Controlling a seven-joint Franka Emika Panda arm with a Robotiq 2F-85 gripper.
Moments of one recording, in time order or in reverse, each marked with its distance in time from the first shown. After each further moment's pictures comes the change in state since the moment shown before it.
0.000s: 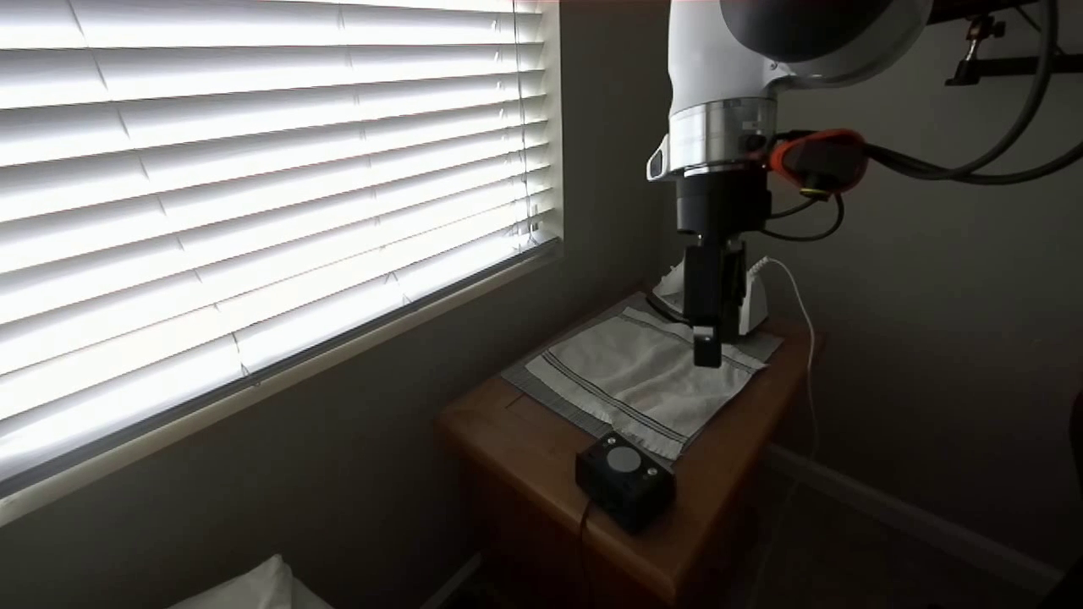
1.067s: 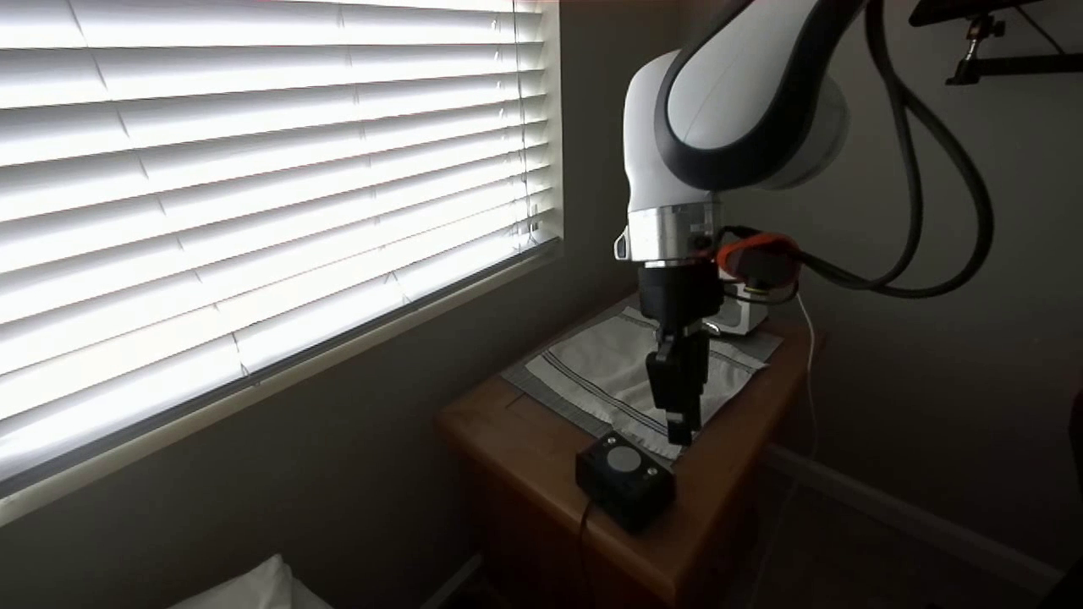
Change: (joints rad) arm -0.006 0.261 0.045 0.114 0.001 0.108 -0.007
